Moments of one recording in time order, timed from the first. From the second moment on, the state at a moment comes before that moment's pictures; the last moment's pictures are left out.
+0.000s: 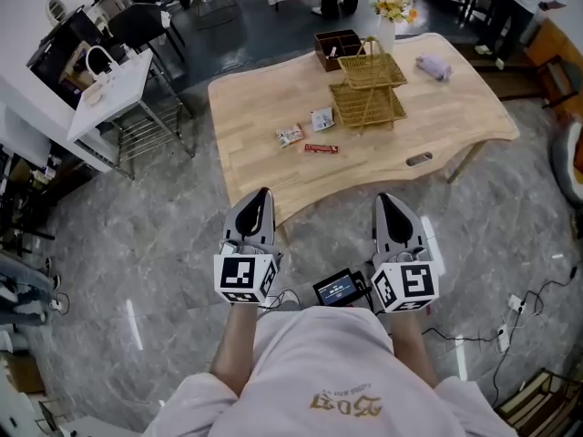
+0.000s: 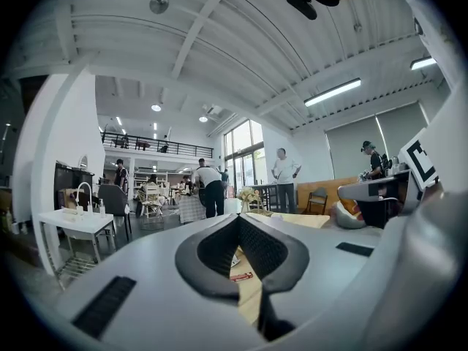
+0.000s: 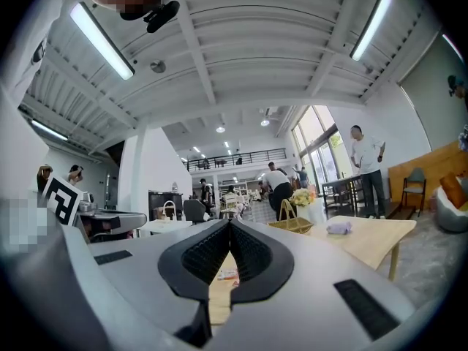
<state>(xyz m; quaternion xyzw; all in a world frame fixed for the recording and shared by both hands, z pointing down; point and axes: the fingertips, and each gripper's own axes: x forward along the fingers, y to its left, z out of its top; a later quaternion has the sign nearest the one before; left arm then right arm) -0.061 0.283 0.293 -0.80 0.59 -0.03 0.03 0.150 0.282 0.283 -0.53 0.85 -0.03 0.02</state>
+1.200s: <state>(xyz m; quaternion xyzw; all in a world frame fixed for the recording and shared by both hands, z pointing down) -0.047 0.120 0.302 -0.82 0.57 -0.02 0.02 0.166 0.133 0.299 -0.56 0.83 -0.04 -0.01</state>
